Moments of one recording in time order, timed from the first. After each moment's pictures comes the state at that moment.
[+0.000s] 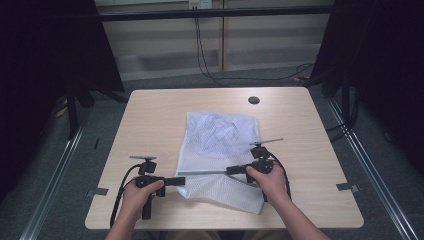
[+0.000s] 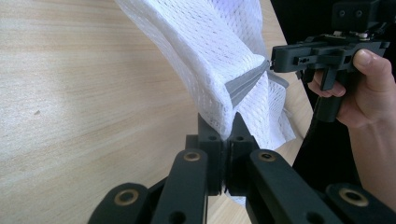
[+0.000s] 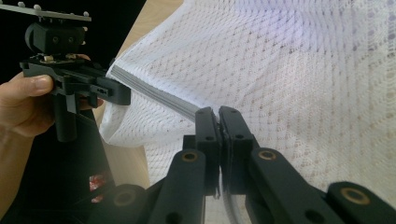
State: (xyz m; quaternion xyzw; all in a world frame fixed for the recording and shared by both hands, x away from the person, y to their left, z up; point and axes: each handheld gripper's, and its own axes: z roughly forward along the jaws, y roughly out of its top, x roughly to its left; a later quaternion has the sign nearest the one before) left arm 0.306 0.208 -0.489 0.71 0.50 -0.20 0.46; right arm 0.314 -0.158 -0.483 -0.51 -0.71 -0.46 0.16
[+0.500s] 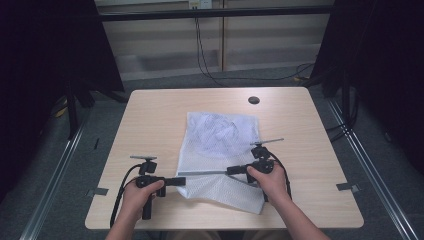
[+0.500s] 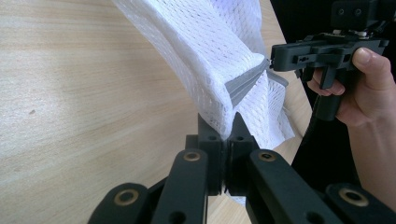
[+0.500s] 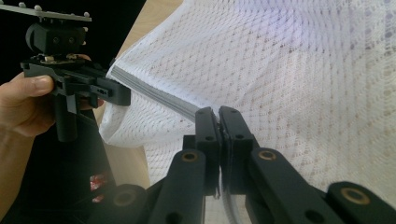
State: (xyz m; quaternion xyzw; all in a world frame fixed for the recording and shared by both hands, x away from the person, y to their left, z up) left arm 0.306 0.207 -0.489 0.71 0.50 -0.21 0.46; right arm 0.314 -0.160 -0.483 -0.51 -0.71 -0.46 0.16
